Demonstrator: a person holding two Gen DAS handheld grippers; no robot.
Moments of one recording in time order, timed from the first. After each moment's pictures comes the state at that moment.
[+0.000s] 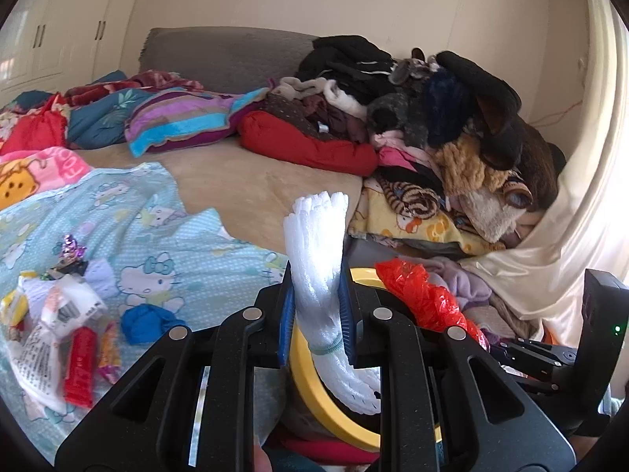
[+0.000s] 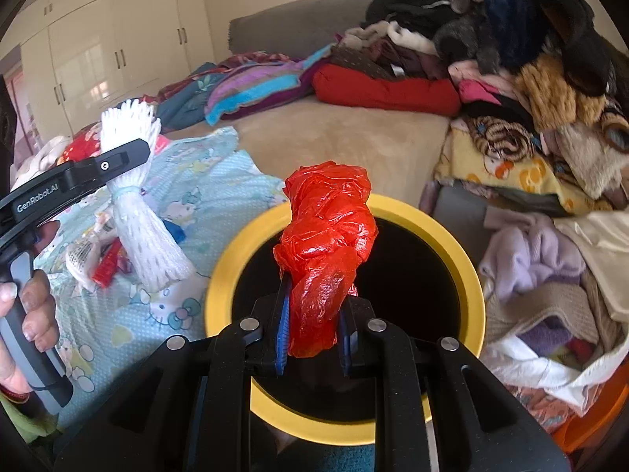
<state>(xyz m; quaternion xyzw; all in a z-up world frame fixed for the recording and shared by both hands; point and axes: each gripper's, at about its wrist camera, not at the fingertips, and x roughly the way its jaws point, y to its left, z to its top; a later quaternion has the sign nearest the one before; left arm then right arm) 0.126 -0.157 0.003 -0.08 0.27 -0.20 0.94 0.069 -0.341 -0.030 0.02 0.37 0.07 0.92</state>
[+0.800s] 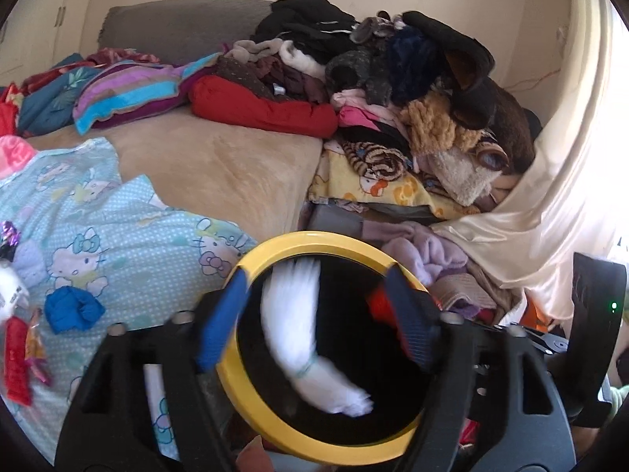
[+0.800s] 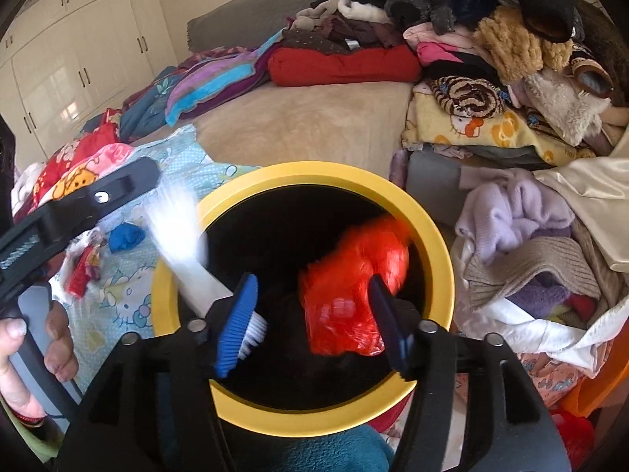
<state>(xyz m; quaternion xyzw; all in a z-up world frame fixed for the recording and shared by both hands) 0.141 -0.212 -0.032 -0.07 0.31 -0.26 0.91 0.070 -0.383 -0.058 0.06 0.40 0.02 0.92</state>
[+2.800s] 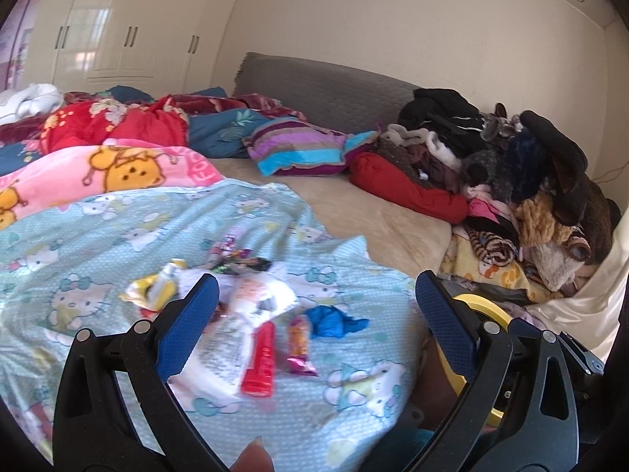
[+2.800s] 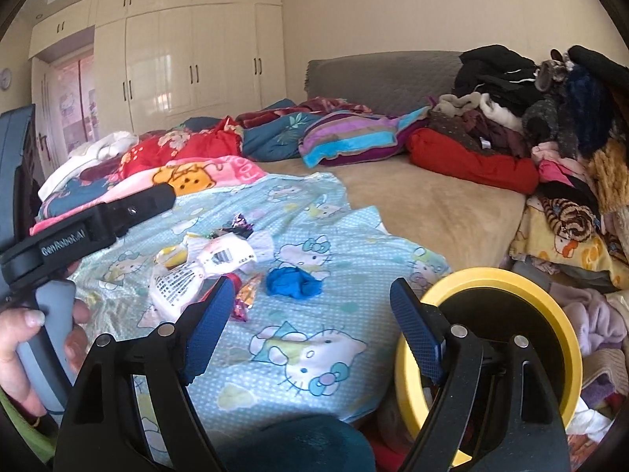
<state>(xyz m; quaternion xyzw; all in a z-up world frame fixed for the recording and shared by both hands) 0.073 0.021 0.000 -0.13 0.22 -0.04 0.97 0.060 -0.168 -0.012 -0.03 0.27 0.18 0.95</state>
